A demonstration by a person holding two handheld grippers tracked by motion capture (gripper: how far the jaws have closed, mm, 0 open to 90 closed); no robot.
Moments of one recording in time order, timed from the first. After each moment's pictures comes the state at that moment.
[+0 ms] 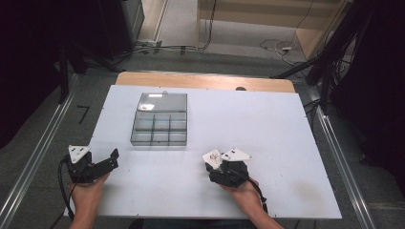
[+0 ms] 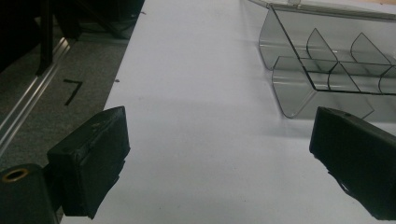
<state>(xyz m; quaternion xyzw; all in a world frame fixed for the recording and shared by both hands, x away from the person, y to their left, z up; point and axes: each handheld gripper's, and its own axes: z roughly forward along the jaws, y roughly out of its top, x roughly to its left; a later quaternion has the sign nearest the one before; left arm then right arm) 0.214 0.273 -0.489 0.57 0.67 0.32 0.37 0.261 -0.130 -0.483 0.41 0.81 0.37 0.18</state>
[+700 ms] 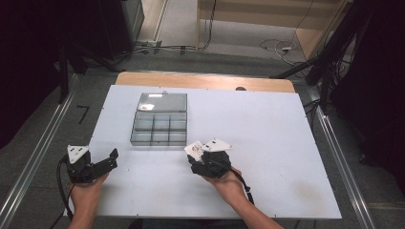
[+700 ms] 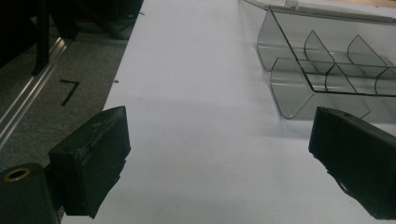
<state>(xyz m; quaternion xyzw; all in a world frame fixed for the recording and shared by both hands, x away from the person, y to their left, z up) 0.214 0.275 -0.489 0.57 0.66 0.31 0.37 0.275 -0.081 -0.466 0.38 0.82 0.39 0.17</state>
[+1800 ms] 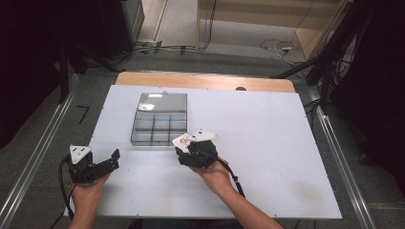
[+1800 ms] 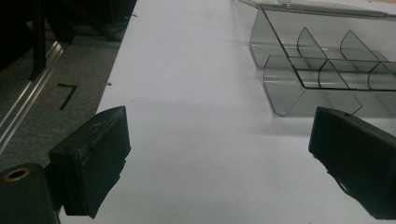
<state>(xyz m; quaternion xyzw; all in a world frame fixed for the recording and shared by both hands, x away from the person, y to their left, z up) 0.214 0.272 -0.488 0.58 0.65 0.32 0.37 0.295 -0.044 -0.458 0.37 0.82 0.40 0.16</state>
